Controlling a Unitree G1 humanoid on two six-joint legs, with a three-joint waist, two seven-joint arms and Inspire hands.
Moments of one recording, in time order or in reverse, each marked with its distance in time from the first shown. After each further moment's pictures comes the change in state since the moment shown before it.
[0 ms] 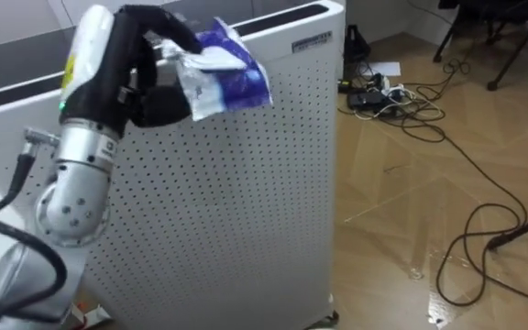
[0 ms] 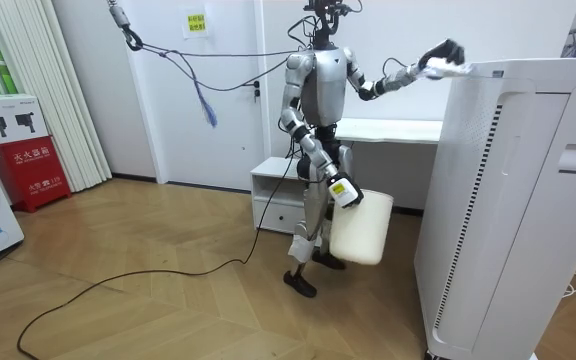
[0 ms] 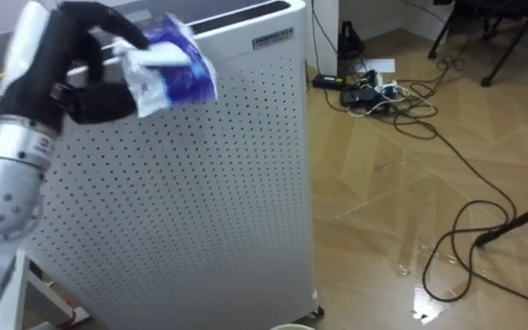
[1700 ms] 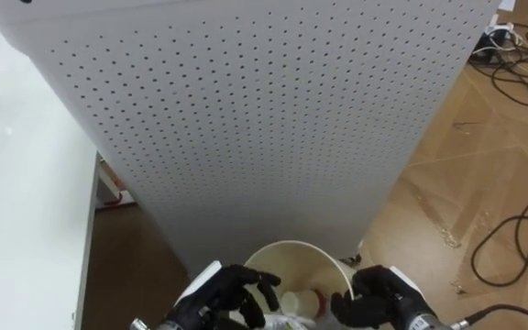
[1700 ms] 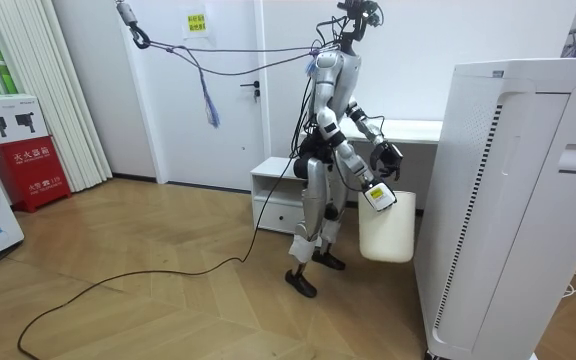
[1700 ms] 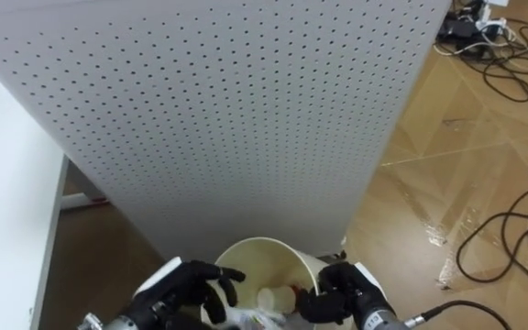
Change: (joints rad) left arm 0.305 -0.126 -0.218 0.540 -0.176 -0.134 -0.331; right arm -0.326 0.016 0.160 0.286 0.226 -0.165 -0.084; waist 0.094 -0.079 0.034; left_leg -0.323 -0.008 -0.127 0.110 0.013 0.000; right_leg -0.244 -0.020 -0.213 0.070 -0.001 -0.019
